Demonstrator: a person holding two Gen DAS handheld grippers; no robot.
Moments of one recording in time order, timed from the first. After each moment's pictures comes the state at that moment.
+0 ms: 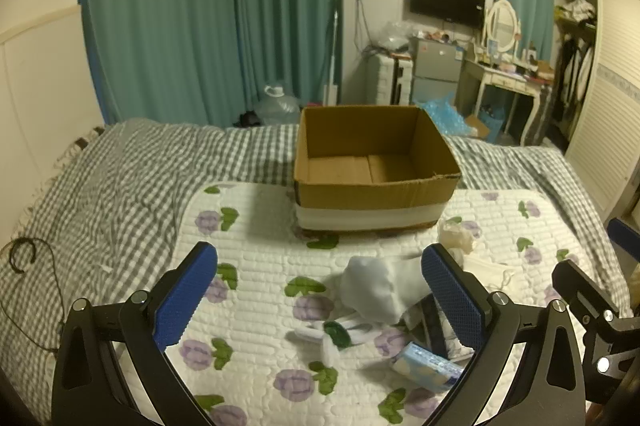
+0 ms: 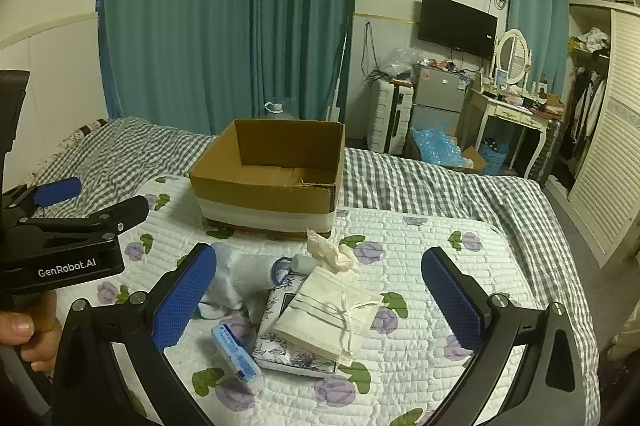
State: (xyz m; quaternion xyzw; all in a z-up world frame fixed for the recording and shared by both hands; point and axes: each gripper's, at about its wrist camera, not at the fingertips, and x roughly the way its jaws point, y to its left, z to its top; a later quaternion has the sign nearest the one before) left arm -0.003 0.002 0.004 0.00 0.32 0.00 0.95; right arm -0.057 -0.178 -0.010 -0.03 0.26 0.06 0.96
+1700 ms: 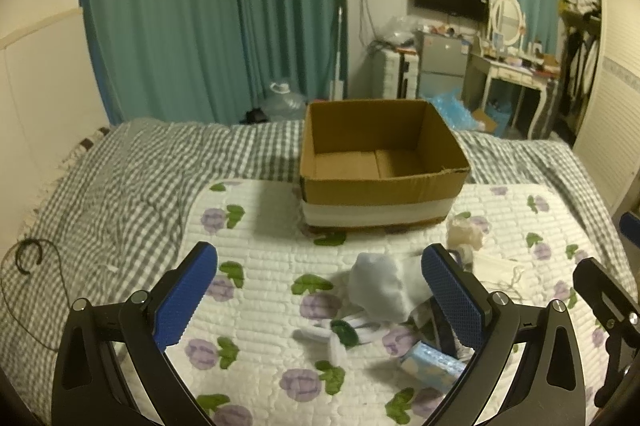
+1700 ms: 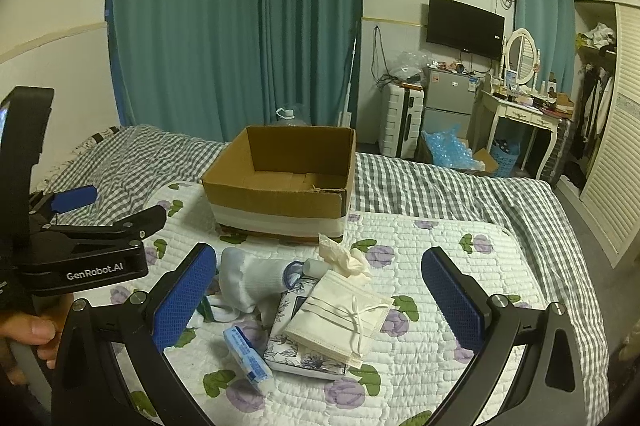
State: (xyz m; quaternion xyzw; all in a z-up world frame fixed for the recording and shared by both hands) left arm 0.001 0.000 -0.002 0.01 0.32 0.02 0.95; right arm -0.059 -0.183 -0.015 -0.02 0.25 0.08 0.97
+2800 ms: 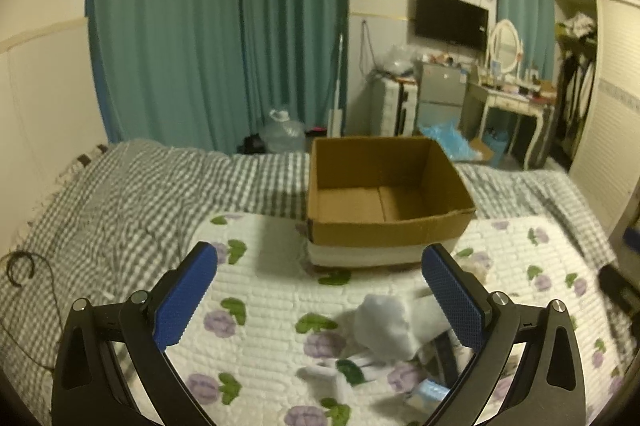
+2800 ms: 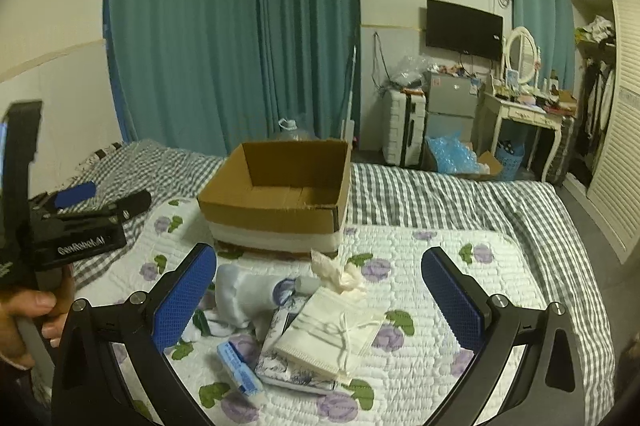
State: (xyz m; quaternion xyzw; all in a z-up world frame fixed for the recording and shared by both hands) left arm 0.017 0.017 0.004 0.00 0.28 0.01 0.96; right arm -0.050 -0.206 -0.004 0.00 0.23 0.09 0.97
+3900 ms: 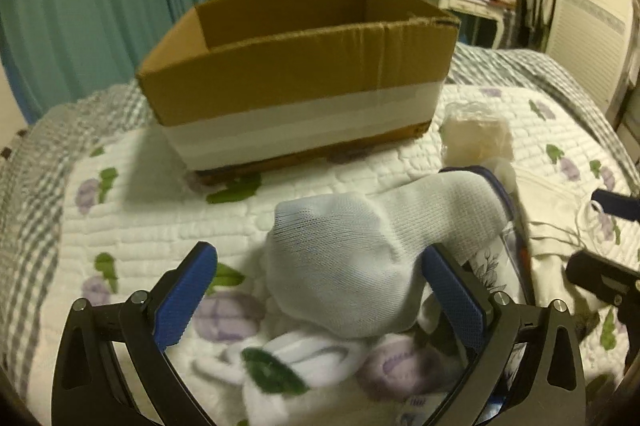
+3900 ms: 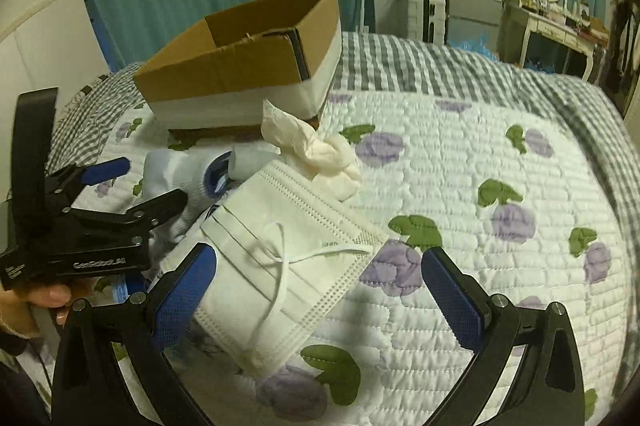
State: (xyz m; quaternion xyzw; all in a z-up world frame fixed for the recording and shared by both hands) left arm 0.083 -0.055 -0.136 0.06 0.40 -0.09 0.91; right arm 0.031 -0.241 -0.154 0.03 0.39 0.13 0.91
